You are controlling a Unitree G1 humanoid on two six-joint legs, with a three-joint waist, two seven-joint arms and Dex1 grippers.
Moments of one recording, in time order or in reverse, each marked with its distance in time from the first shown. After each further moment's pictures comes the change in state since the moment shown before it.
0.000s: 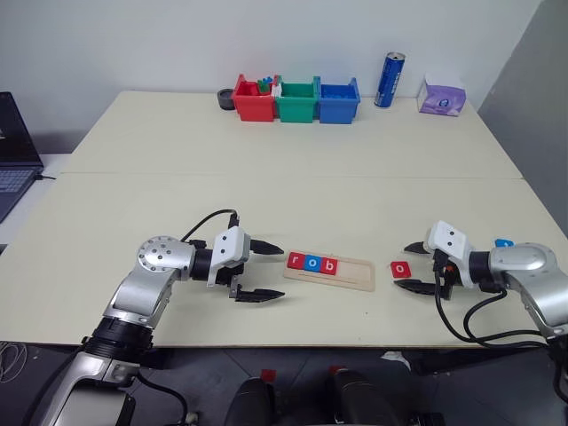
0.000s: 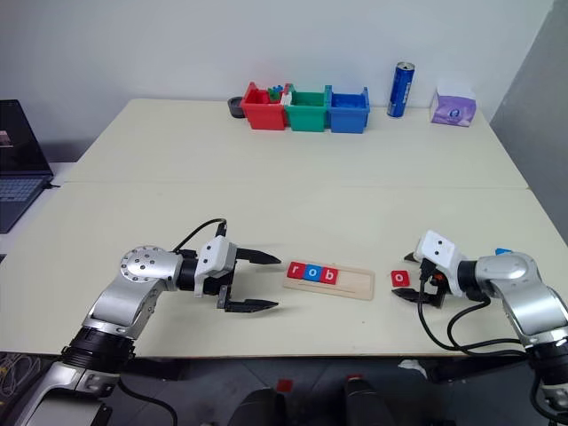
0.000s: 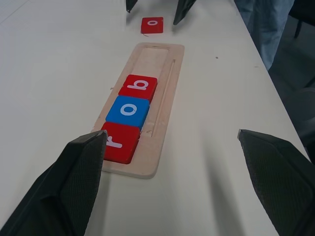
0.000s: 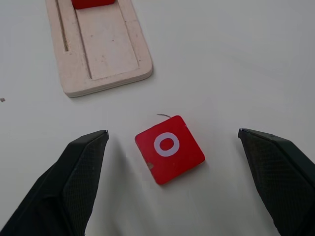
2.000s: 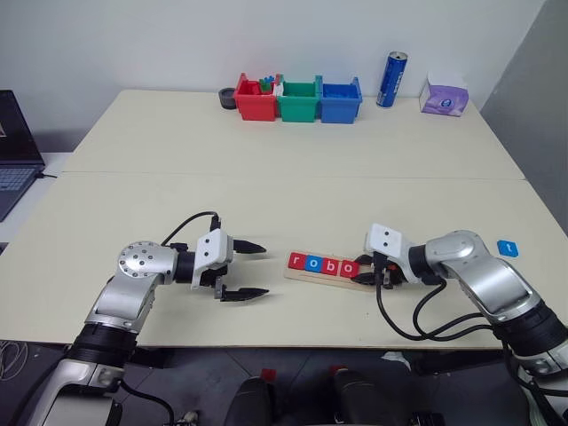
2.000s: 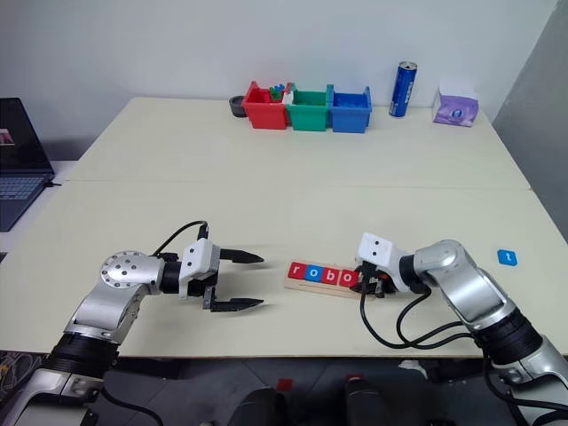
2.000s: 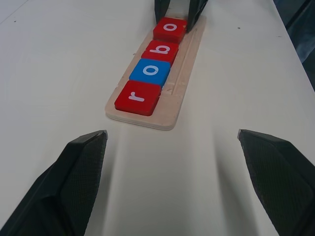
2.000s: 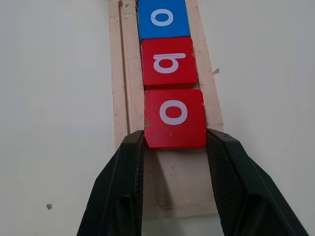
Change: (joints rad) left arm 0.039 0.052 0.042 0.073 0.008 -0.090 0.022; right arm -0.177 0.143 0.246 -0.201 -0.070 0.289 -0.072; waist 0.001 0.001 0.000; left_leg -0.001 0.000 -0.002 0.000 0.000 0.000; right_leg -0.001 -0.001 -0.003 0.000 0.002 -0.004
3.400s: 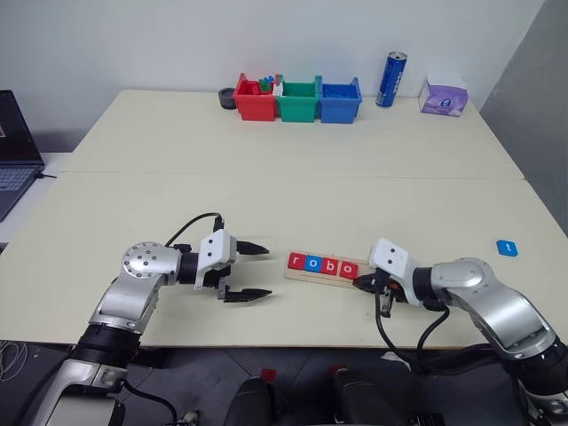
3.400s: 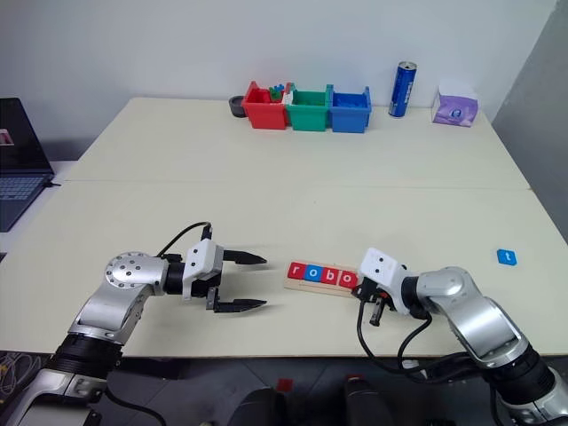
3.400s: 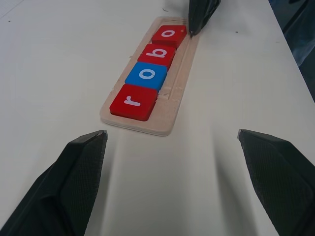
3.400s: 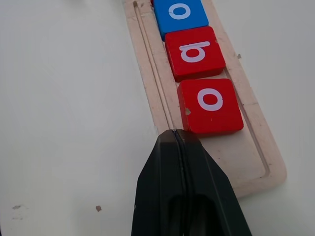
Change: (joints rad) left arm 0.001 -0.013 -0.007 -0.009 0.000 0.021 0.003; right arm 0.182 0.014 -0.086 -0.225 0.047 0.136 -0.171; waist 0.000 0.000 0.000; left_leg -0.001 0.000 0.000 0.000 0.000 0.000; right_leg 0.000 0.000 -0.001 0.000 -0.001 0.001
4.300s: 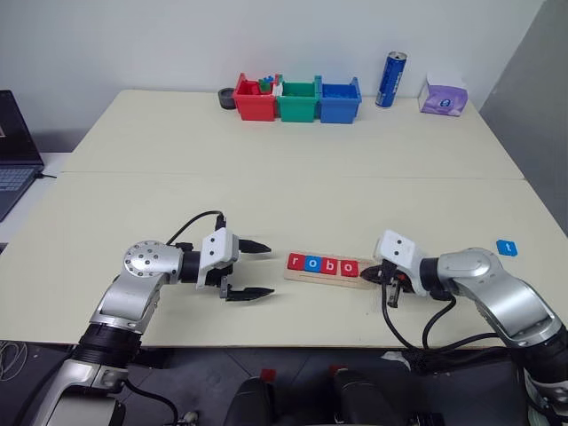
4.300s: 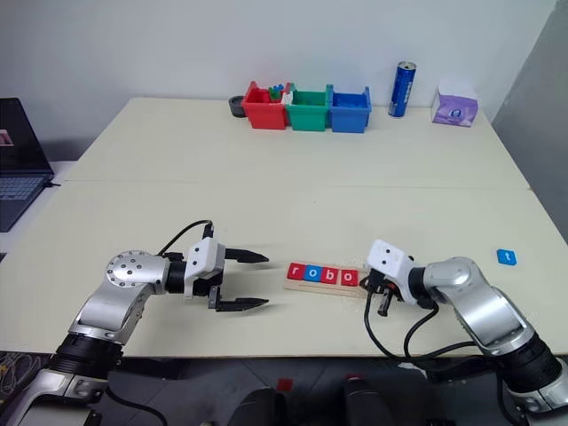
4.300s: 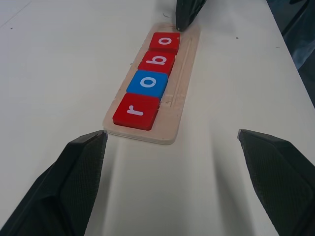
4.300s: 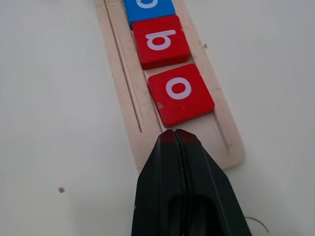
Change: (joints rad) left arm 0.000 -0.002 0.000 -0.036 0.000 0.029 0.018; right arm -0.047 -0.049 -0.001 0.084 -0.014 -0.066 0.027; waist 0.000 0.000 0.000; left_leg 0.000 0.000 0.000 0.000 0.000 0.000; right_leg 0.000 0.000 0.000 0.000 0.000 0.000
